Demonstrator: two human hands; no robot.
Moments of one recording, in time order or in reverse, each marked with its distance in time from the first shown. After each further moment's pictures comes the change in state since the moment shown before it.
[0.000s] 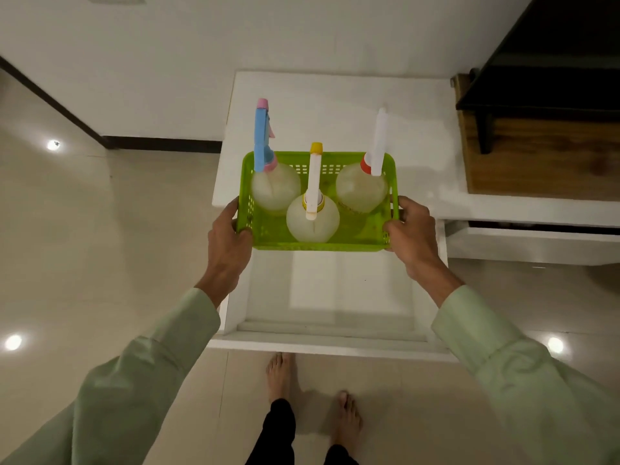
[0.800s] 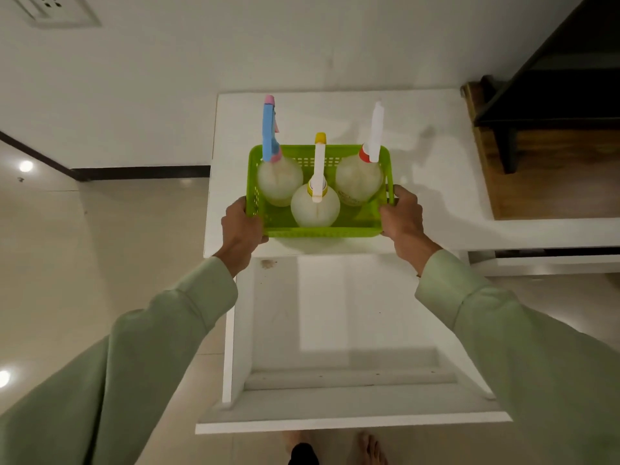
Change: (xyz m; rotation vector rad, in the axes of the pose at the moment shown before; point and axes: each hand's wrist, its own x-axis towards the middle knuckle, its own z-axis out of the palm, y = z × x) left_hand 0.163 0.031 0.040 0.049 -0.081 -0.138; right_hand 0.133 -0.039 0.066 0.064 0.063 0.202
